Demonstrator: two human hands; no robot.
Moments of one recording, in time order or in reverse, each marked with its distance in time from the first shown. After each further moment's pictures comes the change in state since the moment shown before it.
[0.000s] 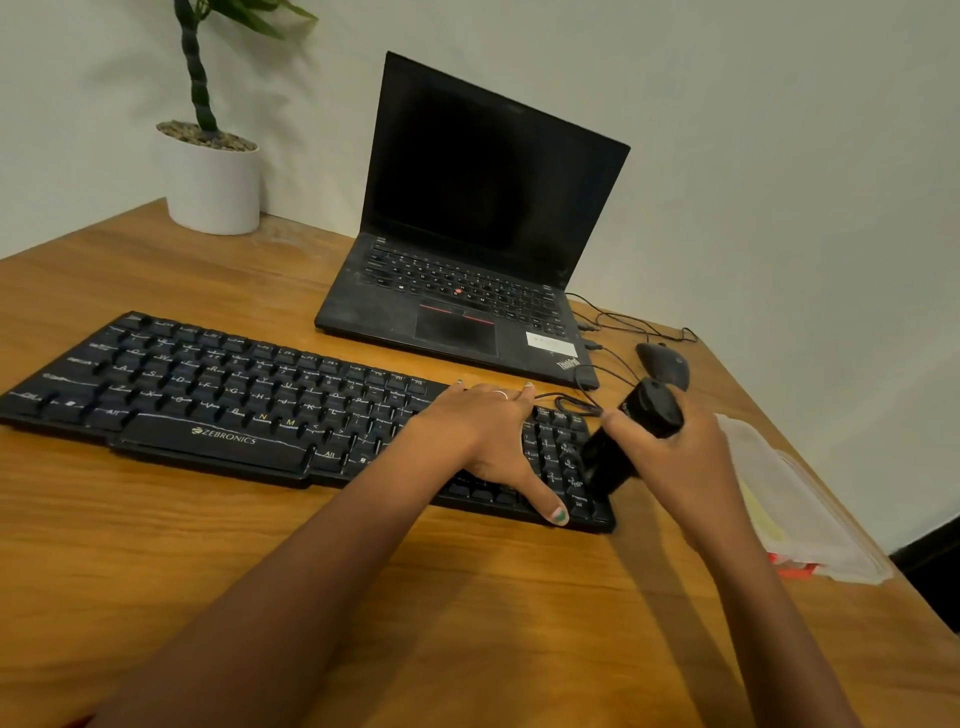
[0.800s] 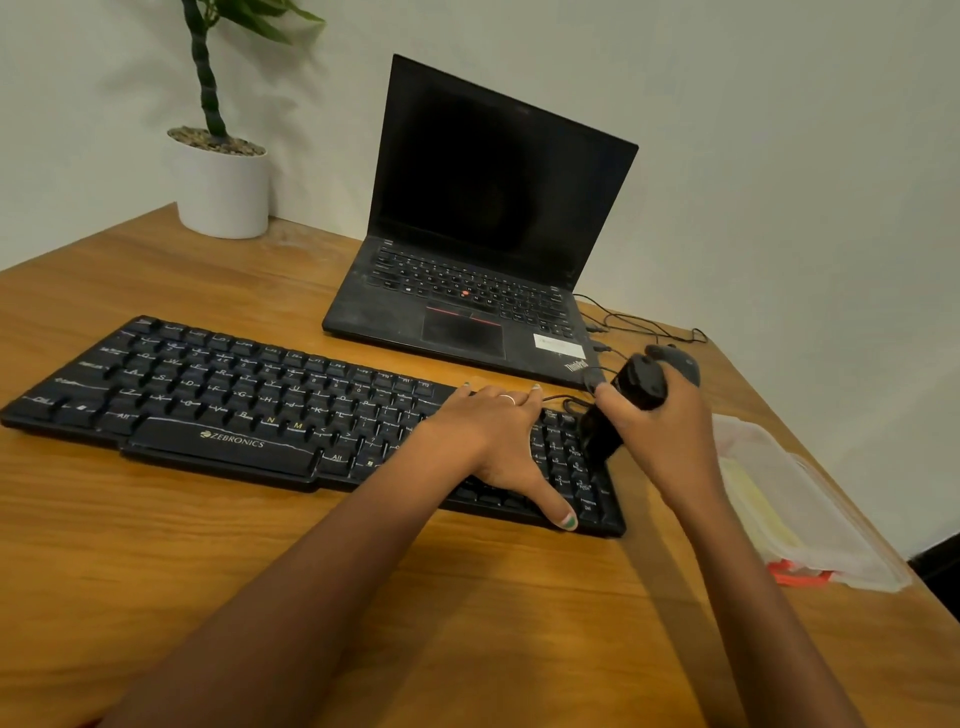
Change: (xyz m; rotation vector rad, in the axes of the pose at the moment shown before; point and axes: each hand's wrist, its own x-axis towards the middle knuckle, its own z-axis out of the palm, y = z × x) left_hand -0.003 0.003 0.000 0.003 -0.001 -0.001; right_hand 0.031 0.005 0.020 -0.049 0.062 -0.069
